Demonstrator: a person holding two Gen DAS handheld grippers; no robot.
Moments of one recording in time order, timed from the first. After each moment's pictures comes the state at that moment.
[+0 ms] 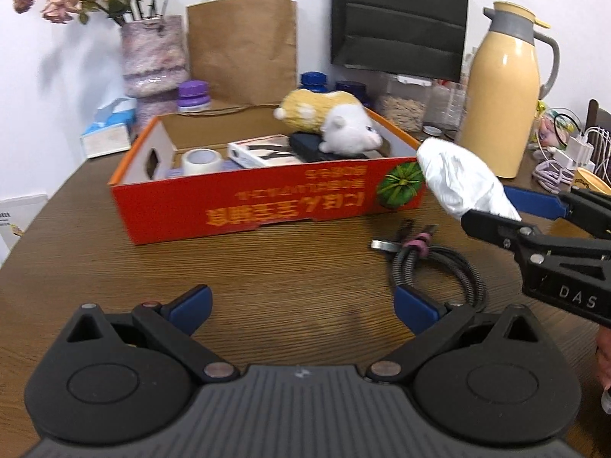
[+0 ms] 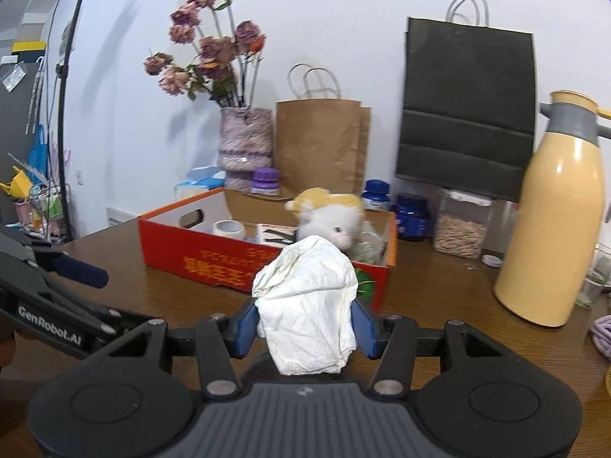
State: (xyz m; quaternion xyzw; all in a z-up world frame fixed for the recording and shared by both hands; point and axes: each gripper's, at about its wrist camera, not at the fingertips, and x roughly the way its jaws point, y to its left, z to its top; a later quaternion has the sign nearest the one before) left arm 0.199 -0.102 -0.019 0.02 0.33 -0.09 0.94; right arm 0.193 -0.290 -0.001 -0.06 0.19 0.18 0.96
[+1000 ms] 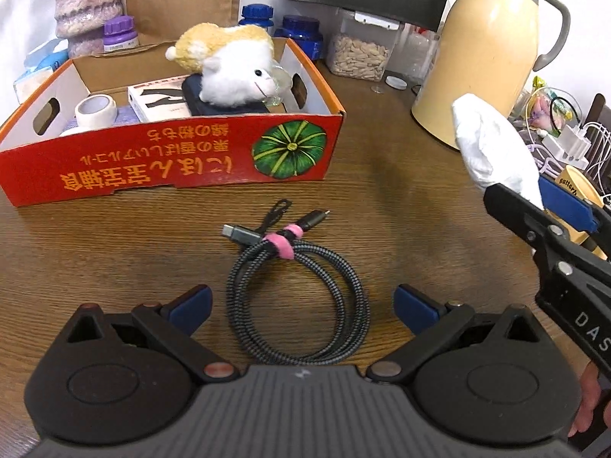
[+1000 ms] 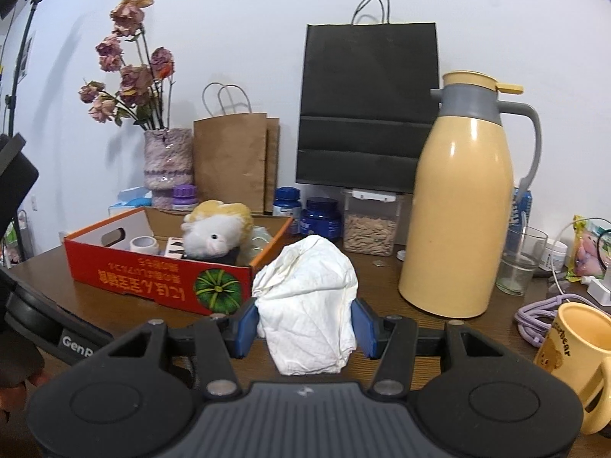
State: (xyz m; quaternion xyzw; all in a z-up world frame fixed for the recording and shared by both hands) left arm 0.251 -0.210 -0.031 -0.03 0.44 -0.10 0.89; right arm 0.199 -0.389 0.001 -0.03 0.18 0.10 0.98
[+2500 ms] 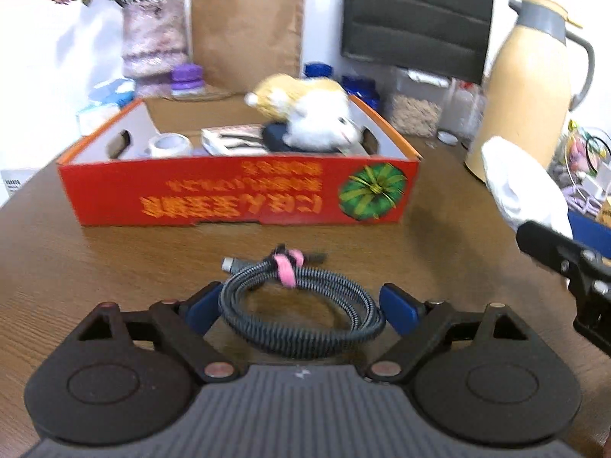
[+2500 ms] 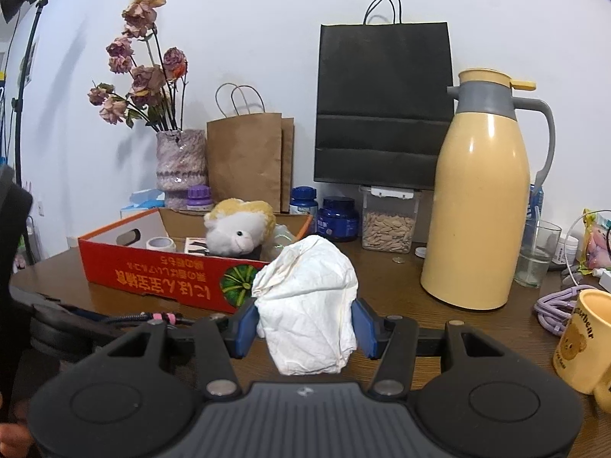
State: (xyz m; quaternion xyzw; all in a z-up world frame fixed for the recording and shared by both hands) left arm 0.227 -0.170 -0.036 -0.02 0.33 -0.02 0.94; right arm 0.193 -0.360 -0.007 -0.02 0.17 0.12 0.98
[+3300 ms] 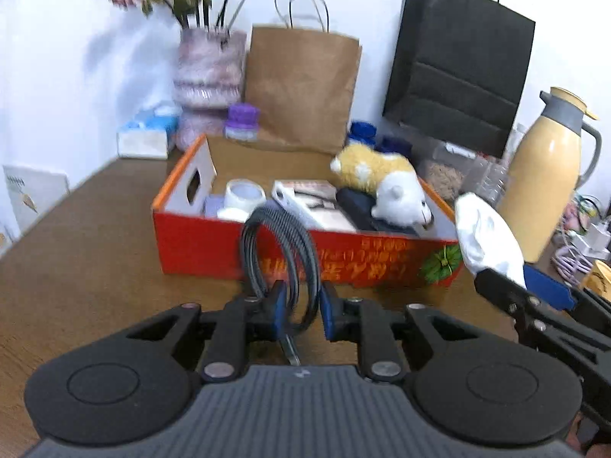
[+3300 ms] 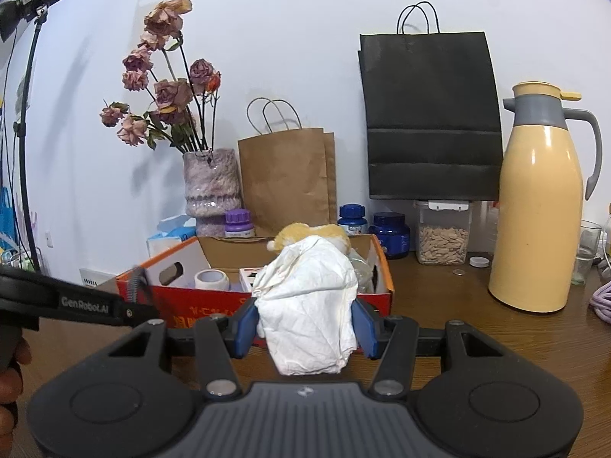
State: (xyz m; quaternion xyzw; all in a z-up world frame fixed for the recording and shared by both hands) left arm 0.224 -0.055 -0.002 -0.08 0.29 -0.05 0.95; right arm 0.201 -0.261 0.000 0.02 0.15 0.12 0.98
